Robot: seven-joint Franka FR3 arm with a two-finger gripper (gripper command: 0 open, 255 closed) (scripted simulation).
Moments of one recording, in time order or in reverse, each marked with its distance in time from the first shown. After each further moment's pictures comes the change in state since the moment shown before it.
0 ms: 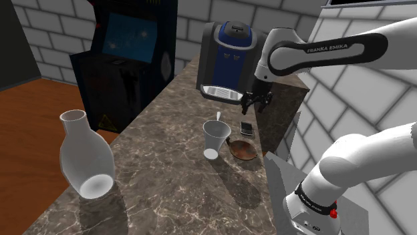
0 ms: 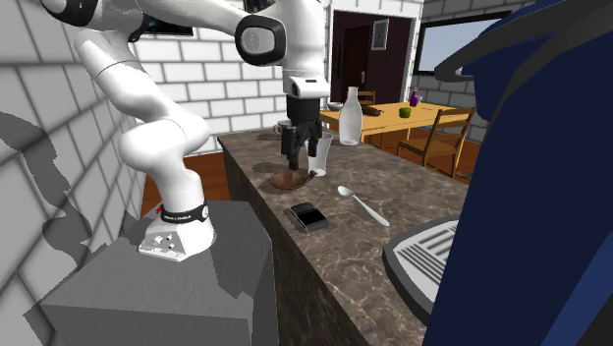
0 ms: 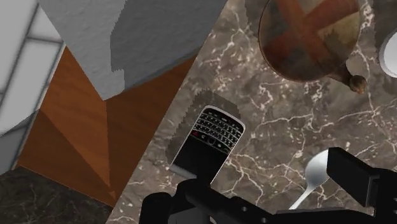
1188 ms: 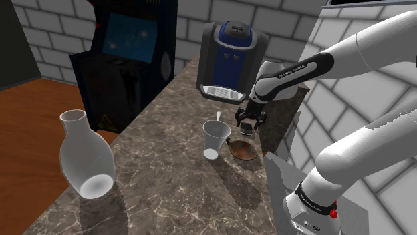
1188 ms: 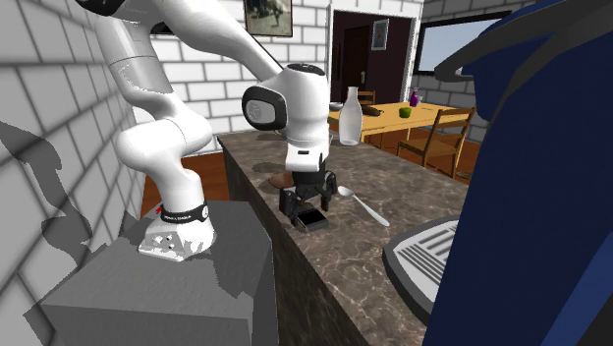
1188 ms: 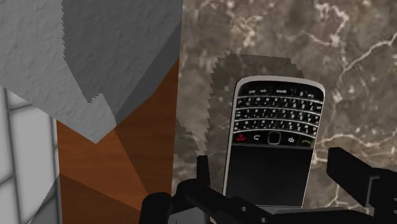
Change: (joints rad) arm -0.125 0.270 -0.012 -0.124 0.043 0.409 0.249
